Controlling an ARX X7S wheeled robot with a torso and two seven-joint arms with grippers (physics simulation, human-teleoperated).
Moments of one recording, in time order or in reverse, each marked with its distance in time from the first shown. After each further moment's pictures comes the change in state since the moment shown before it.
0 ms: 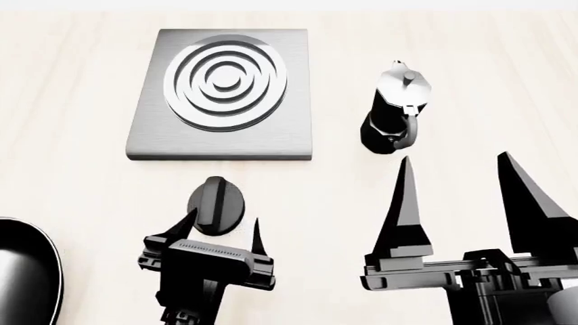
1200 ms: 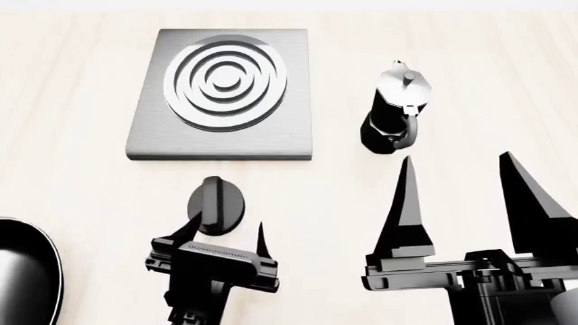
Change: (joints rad) left arm -0.018 -0.034 0.052 -0.062 -0.028 0.037 -0.053; right arm 0.054 0.014 -0.067 0.002 -0.002 -0.025 0.030
